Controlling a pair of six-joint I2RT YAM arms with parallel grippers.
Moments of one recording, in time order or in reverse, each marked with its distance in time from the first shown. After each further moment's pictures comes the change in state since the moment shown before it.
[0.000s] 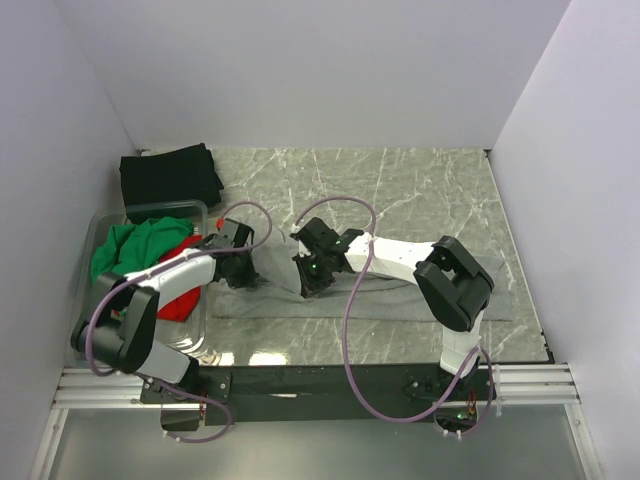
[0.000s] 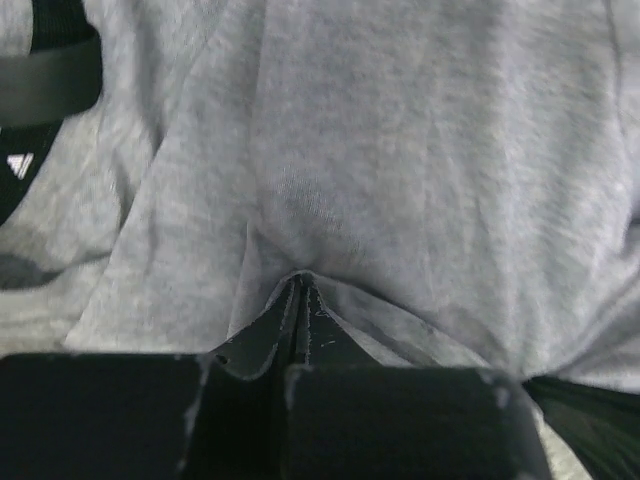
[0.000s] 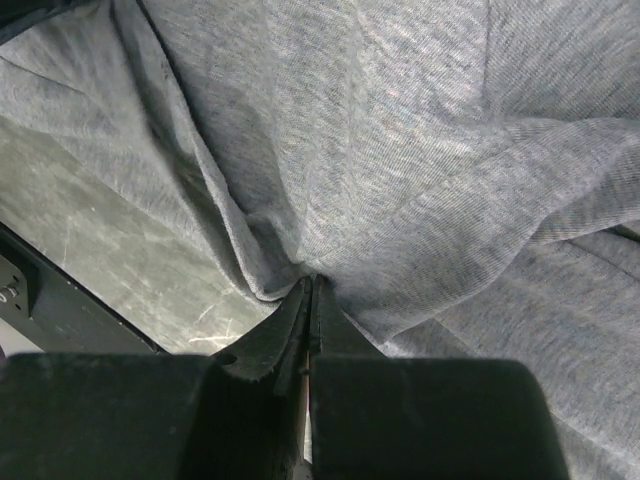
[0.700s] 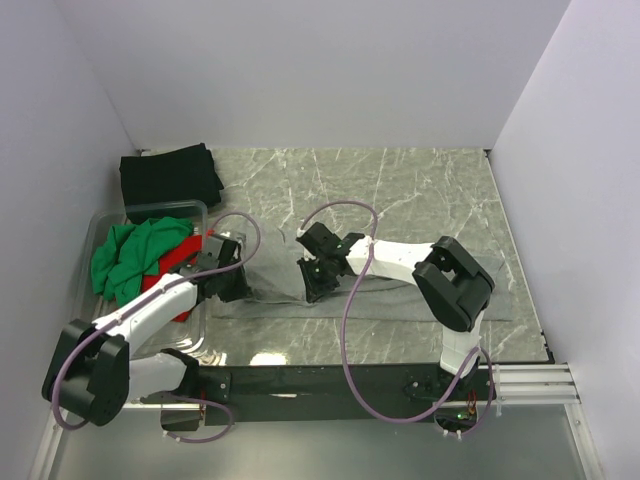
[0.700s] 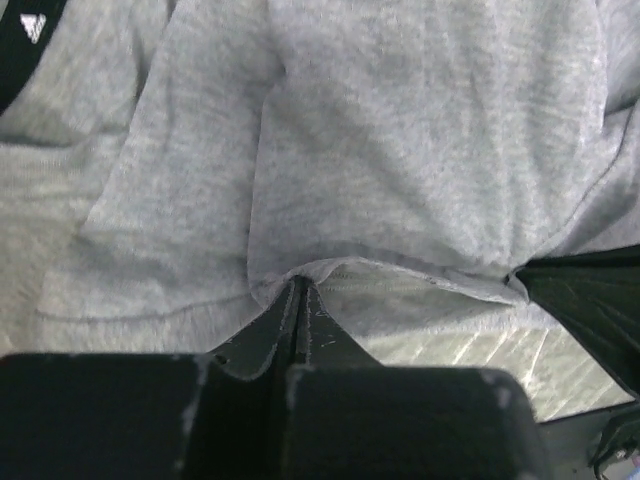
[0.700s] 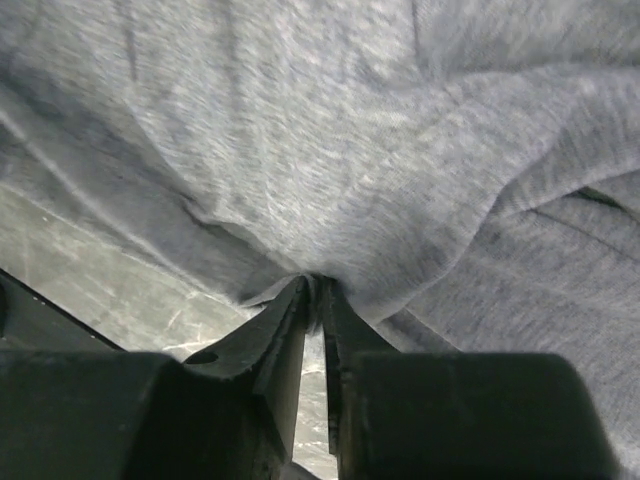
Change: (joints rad) left arm -0.002 -0.283 -0.151 -0.041 0.063 -0.002; right arm 0.000 -0.002 -0.042 0.000 0.049 0.039
